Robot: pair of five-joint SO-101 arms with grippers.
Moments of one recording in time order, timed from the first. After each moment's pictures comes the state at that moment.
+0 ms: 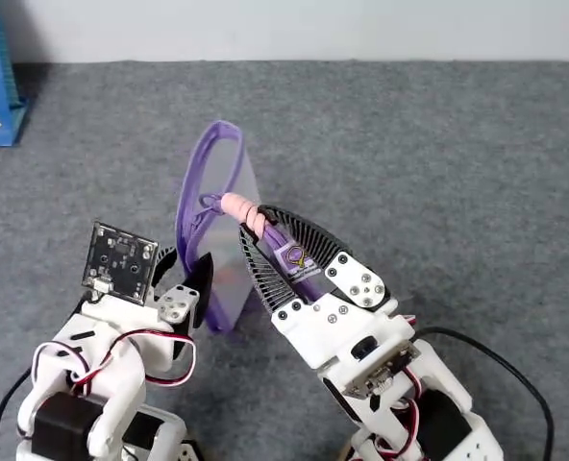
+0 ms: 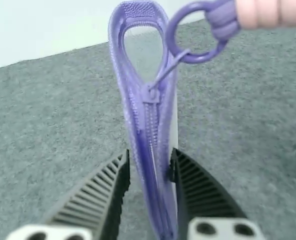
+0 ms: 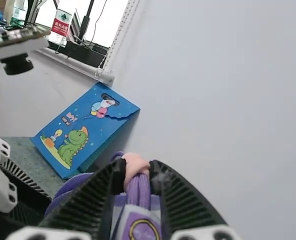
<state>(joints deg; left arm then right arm) 11.9 -79.7 48.6 75.6 2.9 -42.1 -86.3 62.2 19.4 18.9</state>
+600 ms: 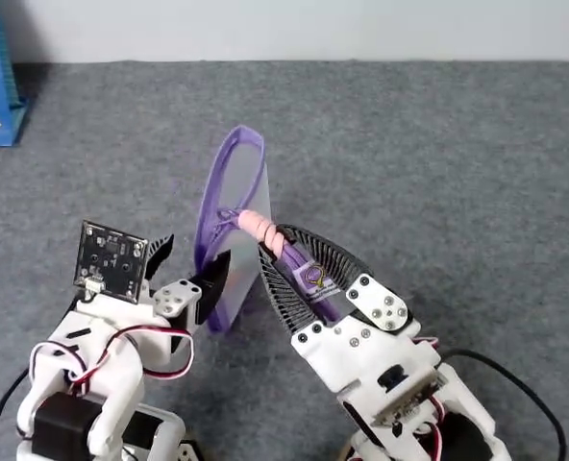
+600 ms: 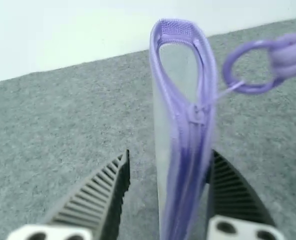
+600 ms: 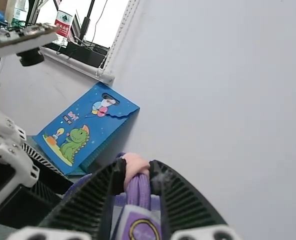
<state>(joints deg) 10.6 -79.7 48.6 71.4 3.3 -42.1 -95.5 61.1 29.5 18.9</state>
